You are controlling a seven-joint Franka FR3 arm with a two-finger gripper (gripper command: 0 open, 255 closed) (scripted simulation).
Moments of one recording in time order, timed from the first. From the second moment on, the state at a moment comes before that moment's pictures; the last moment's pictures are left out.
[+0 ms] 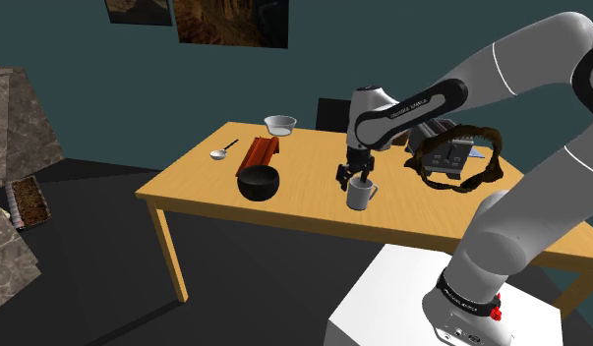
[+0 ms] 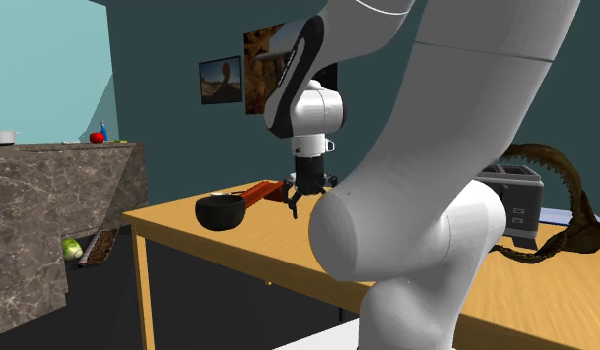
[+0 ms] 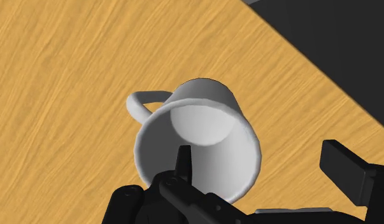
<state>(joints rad) -0.05 -0.35 -0.13 -2.58 -0.13 2.23 0.20</state>
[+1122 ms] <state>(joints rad) -0.06 -0.29 -0.13 -2.62 -0.14 2.32 0.21</state>
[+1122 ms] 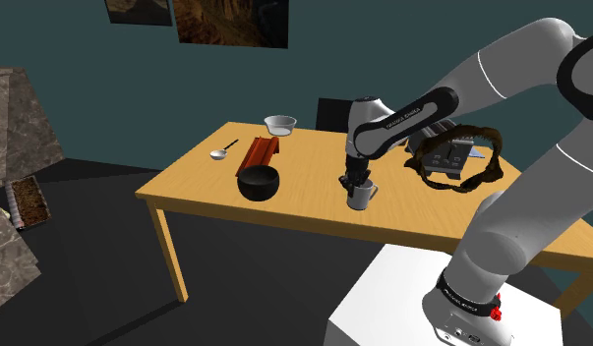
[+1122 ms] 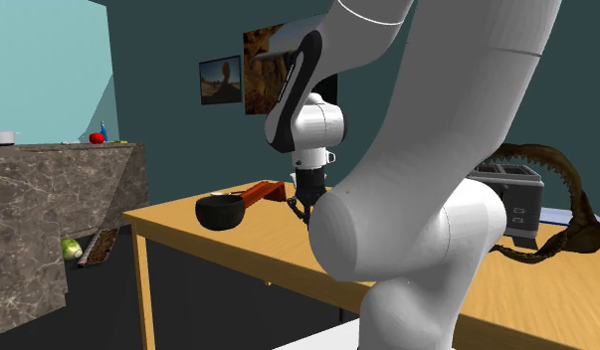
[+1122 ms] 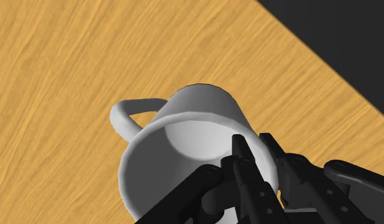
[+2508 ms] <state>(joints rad) -0.05 -0.41 -0.12 -2.51 -0.13 2.09 0.19</state>
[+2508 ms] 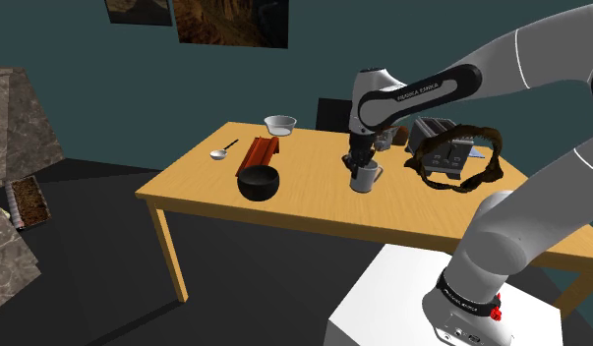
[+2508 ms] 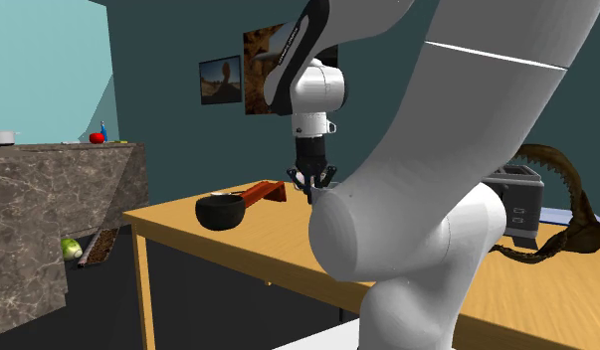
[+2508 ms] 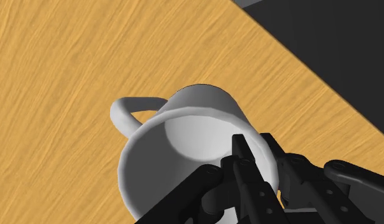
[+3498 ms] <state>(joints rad) -0.05 -0.47 -0.11 -2.35 -0.12 1.88 0.18</state>
